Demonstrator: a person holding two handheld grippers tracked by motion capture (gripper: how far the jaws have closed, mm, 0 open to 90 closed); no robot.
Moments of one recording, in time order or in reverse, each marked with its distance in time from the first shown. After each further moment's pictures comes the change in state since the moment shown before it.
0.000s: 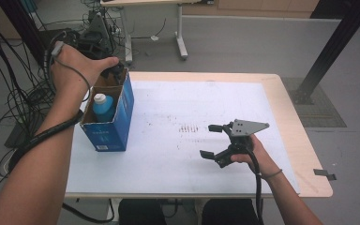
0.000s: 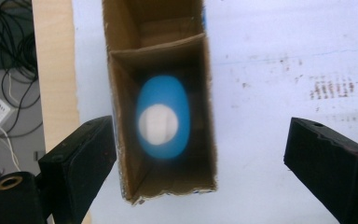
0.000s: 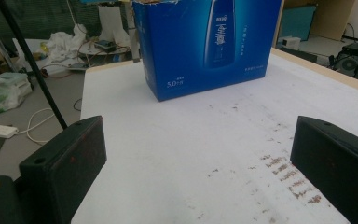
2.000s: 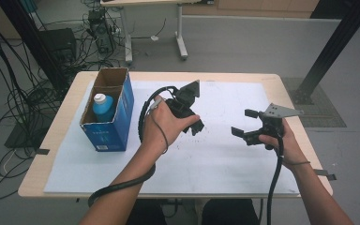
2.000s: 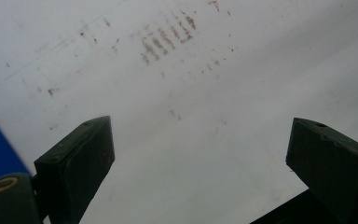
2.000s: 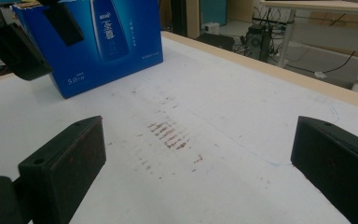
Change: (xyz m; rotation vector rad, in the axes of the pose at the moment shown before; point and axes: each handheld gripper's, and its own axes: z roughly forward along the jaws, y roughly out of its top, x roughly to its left) left arm -0.172 -0.052 0.112 0.032 -0.193 0.423; right arm -0.020 0.002 -0.066 0.026 -0.299 0.102
